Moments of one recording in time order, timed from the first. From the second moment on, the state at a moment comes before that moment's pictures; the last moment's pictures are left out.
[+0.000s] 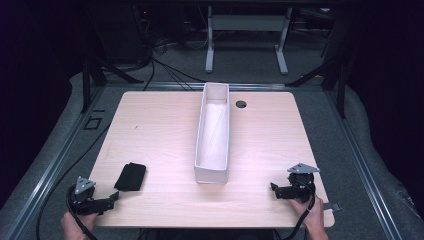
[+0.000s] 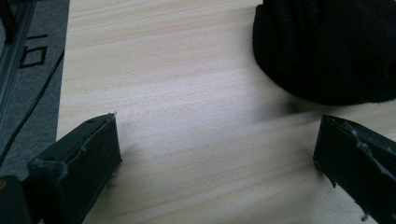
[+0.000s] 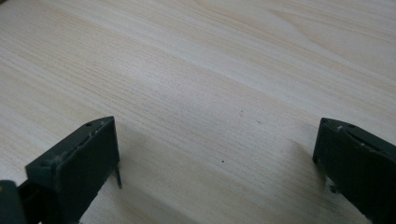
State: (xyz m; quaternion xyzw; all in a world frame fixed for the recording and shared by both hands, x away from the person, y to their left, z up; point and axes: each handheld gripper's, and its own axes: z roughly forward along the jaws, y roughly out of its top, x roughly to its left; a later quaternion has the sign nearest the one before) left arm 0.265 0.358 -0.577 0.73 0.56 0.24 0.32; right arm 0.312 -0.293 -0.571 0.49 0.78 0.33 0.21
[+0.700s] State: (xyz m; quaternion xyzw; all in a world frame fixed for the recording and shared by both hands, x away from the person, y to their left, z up) left arm 0.273 0.360 -0.554 0.75 0.58 0.16 0.27; right arm 0.312 -0.293 -0.571 0.49 0.78 0.33 0.21
